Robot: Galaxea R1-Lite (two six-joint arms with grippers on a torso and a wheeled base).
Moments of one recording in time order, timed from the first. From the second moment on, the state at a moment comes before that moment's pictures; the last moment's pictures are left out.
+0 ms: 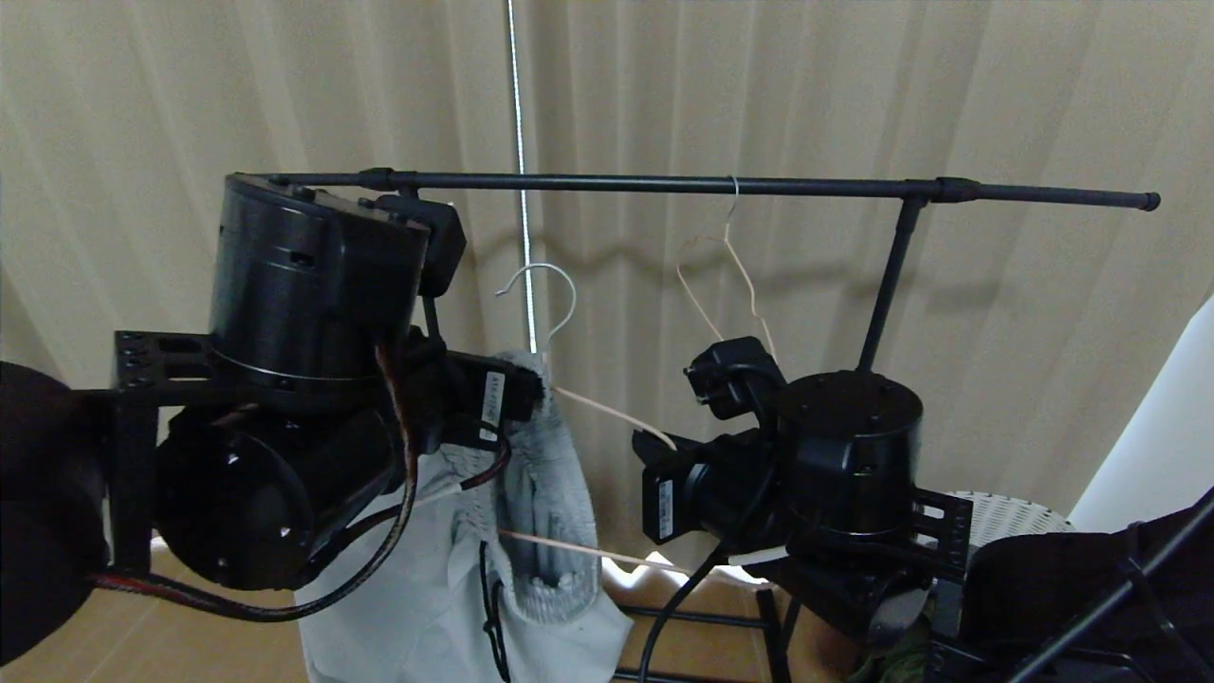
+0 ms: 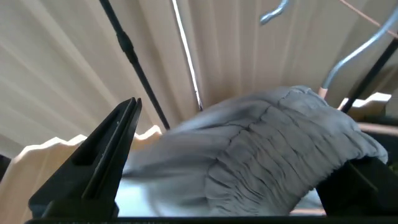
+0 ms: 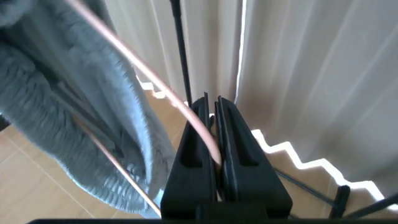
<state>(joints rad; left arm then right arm) -0.80 1.56 -1.03 -0.09 0.67 -0.10 0.88 1.86 -0.81 -0.79 -0.33 0.26</state>
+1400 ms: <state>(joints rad) -0.84 1.28 -0.68 -0.31 0.53 0.14 0.76 1.80 -0.81 -0.82 -0.33 0.15</state>
